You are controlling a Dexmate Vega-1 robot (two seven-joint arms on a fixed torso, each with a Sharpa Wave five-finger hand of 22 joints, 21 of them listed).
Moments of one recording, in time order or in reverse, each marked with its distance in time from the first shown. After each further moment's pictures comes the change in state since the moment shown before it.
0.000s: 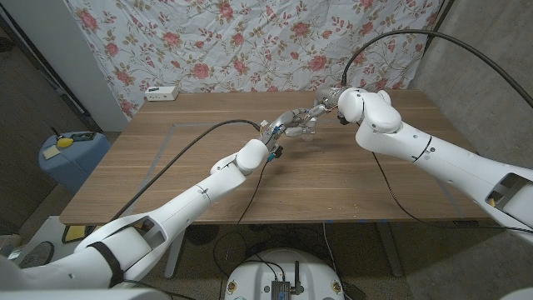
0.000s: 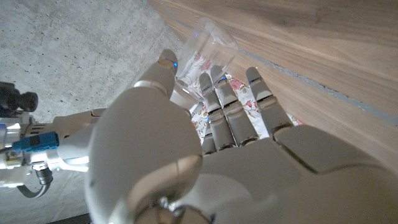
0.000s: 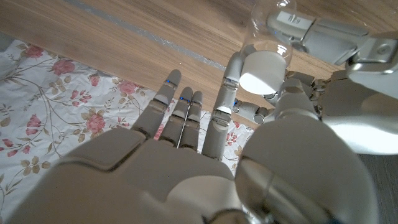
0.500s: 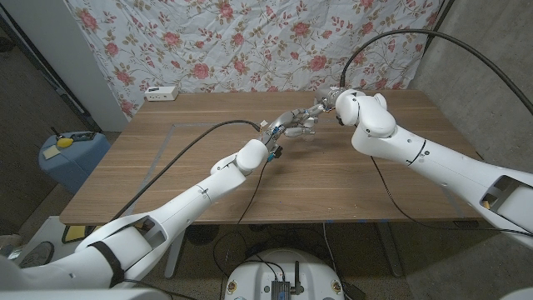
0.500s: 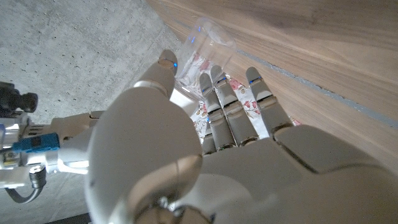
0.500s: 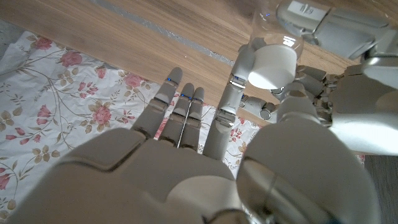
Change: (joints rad) left arm -0.004 -0.003 -0.001 0.014 -0.004 -0.004 -0.001; left_hand -0.001 -0.001 0.000 0.000 0.000 0.000 0.000 0.000 0.000 -0.002 -0.002 -0.002 0.000 0.000 0.000 0.000 0.000 0.000 0.000 0.000 0.000; right arm -0.008 0.026 -0.018 0.019 -0.060 -0.016 -0.022; right_hand -0.029 -0.010 -0.018 -0.002 0.000 0.096 -0.021 0.021 -0.002 0.059 -0.012 0.000 -0.005 0.052 -0.002 0.008 -0.005 0.031 -0.011 0.000 0.000
